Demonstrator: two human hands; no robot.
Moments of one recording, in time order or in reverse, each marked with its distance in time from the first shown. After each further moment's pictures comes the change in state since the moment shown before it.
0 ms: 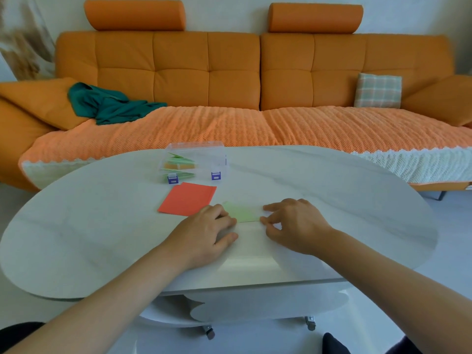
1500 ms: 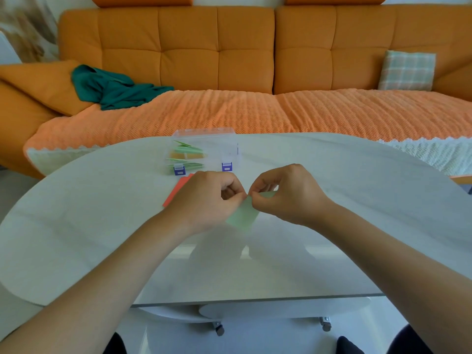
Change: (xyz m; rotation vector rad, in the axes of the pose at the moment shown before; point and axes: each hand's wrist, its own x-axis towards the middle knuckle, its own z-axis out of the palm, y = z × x) left_hand 0.034 -0.001 -0.047 -0.406 0.176 -0.272; right_hand 0.051 -0.039 -0.023 0.513 0.262 -0.033
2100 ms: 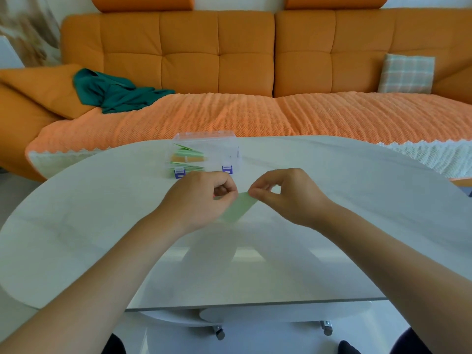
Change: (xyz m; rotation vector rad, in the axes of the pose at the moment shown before) left_hand 0.003 -0.007 -0.012 0.077 0.035 0.003; right_hand 0.007 0.012 -0.002 0.096 -0.087 0.005
